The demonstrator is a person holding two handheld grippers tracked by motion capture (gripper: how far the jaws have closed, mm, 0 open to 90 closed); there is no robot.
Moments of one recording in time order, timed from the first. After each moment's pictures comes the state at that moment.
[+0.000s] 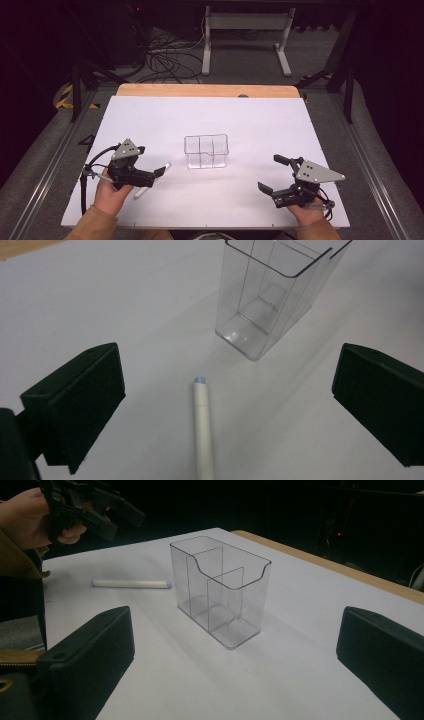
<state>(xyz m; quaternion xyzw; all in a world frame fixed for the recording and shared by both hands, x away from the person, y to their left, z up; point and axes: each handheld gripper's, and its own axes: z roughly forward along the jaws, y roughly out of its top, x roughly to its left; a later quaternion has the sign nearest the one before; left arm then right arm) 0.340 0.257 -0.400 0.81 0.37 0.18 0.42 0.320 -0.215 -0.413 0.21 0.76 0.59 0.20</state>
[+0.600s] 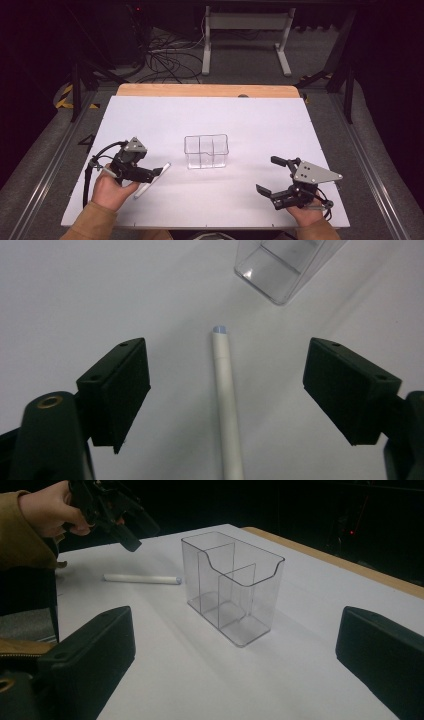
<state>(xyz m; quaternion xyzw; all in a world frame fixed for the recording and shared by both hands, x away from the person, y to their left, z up) 0.358 0.254 -0.402 0.86 0.39 0.14 0.31 0.320 -0.212 -0.415 0.20 0.76 0.58 0.19</state>
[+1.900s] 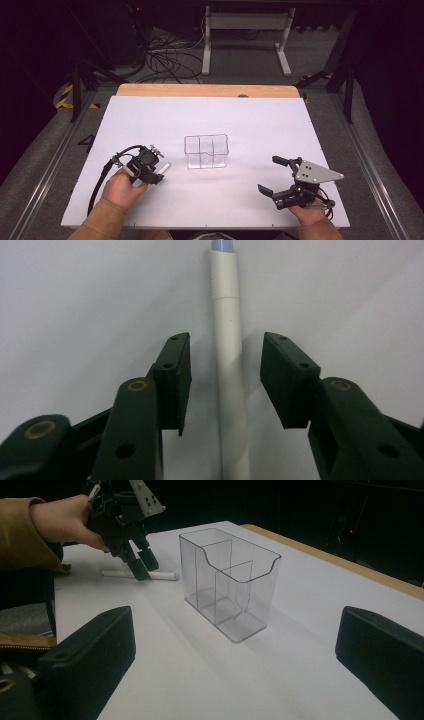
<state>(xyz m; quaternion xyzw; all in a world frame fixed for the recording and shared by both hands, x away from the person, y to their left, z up) 0.380 0.224 -0.438 0.90 0.41 0.09 0.15 0.321 -0.217 -0.414 0.20 0.77 0.58 0.19</state>
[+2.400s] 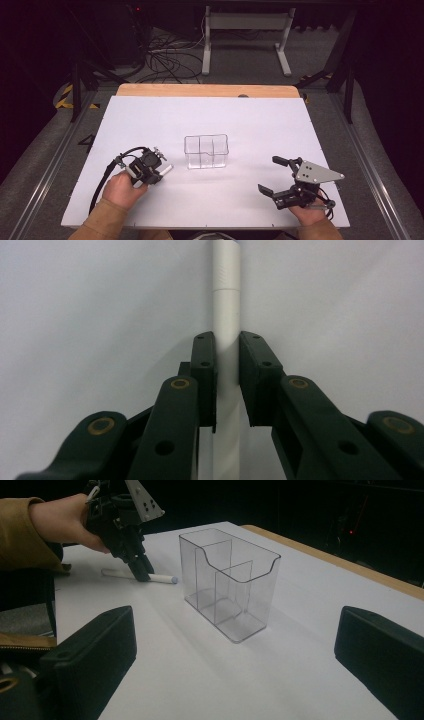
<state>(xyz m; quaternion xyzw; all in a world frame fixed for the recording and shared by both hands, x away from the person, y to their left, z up) 0.377 0.217 -0.438 0.91 0.38 0.09 0.12 0.321 -0.217 -0.414 0.20 0.77 0.58 0.19</state>
